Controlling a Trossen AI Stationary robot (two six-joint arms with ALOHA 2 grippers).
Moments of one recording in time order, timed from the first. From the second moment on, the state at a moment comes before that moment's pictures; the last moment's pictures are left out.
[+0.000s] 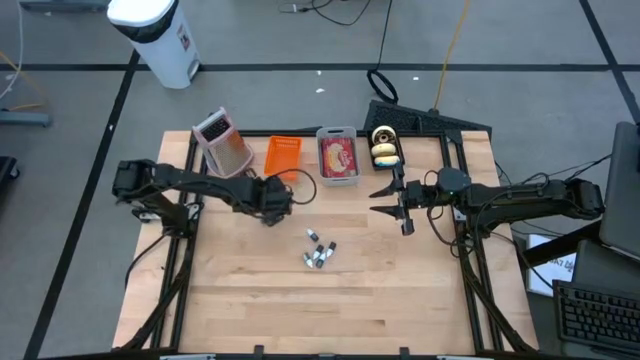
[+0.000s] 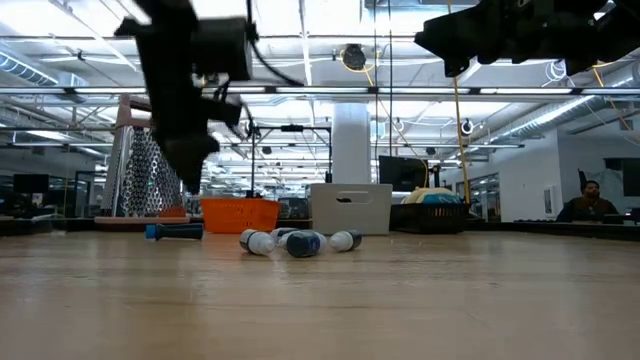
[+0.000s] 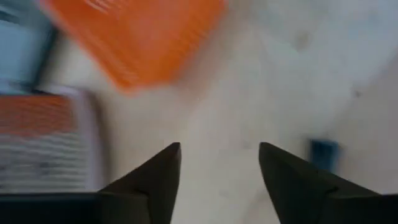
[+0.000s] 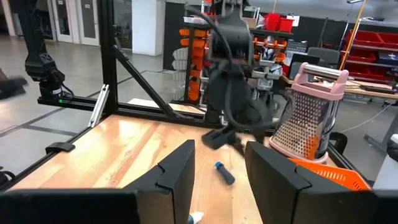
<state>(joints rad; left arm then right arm) 0.05 1.57 0.97 -0.89 -0.48 -0.49 -0.14 0.90 0.40 0.54 -0.26 -0.10</state>
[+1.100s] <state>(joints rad) 0.07 1.57 0.89 -0.78 -0.16 -0.55 -0.14 0.90 0.40 0.52 -0.26 -0.09</state>
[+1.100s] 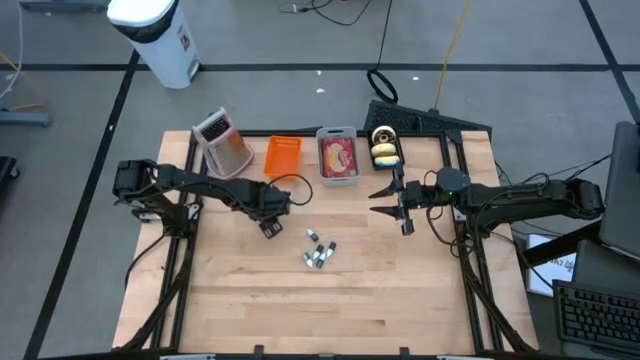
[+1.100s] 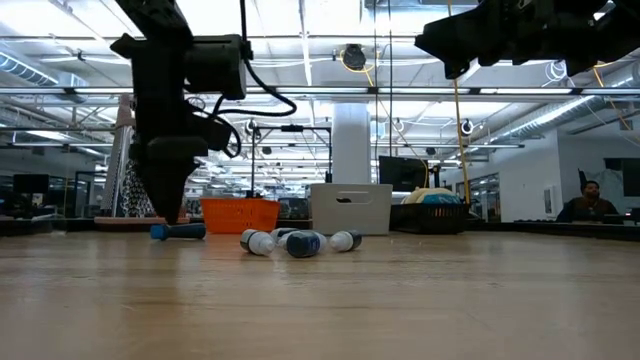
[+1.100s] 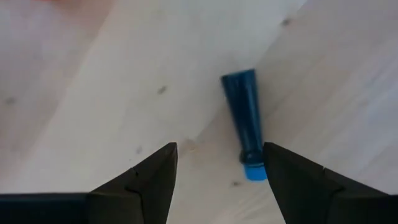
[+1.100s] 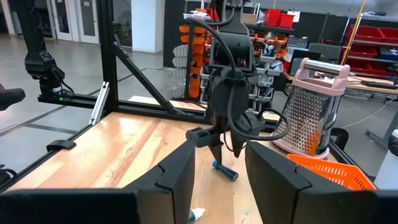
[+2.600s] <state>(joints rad) 0.04 1.57 0.91 -0.49 -0.13 -0.55 -0.14 0.90 0.40 0.53 -0.26 -0.09</state>
